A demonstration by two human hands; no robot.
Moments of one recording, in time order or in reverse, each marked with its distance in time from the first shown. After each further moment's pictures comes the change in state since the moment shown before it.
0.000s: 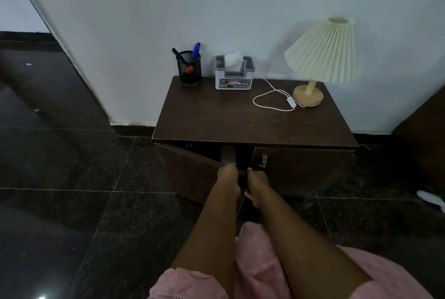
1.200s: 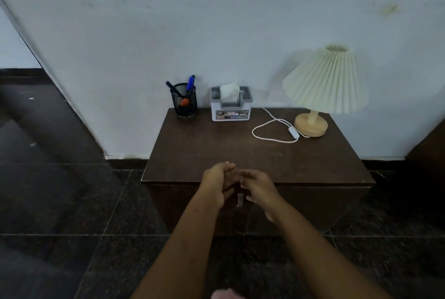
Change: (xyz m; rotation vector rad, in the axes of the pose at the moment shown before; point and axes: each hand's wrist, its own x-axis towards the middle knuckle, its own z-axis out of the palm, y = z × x) left_hand 0.029 0.075 0.008 0.050 -0.145 0.213; right_hand 0.023 -0.073 -0.018 -0.113 -0.269 -0.462
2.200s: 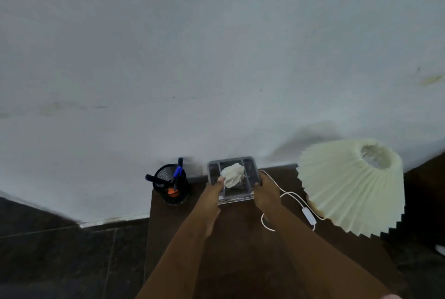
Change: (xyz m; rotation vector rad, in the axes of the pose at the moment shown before) left_hand 0.136 0.221 0.054 0.247 -0.110 -0.133; right_hand 0.219 -0.169 -0.026 -0.285 0.411 0.120
